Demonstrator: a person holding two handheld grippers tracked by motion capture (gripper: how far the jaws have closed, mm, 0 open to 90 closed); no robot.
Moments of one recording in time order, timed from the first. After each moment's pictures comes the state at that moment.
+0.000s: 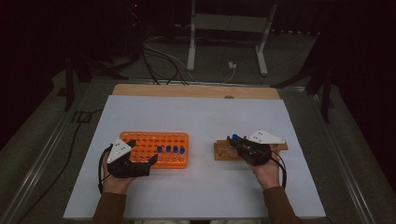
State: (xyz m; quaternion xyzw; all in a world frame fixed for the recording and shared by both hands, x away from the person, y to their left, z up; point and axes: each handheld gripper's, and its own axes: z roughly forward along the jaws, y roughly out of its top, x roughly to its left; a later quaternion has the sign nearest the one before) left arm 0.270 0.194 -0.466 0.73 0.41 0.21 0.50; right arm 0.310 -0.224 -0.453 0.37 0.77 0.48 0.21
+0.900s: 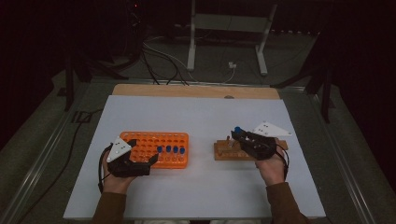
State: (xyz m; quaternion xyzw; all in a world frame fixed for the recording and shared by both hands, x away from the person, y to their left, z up) left arm 0.272 0.193 -0.463 0.73 0.41 0.21 0.50; right arm 0.309 -0.224 -0.414 0.36 0.76 0.49 0.22
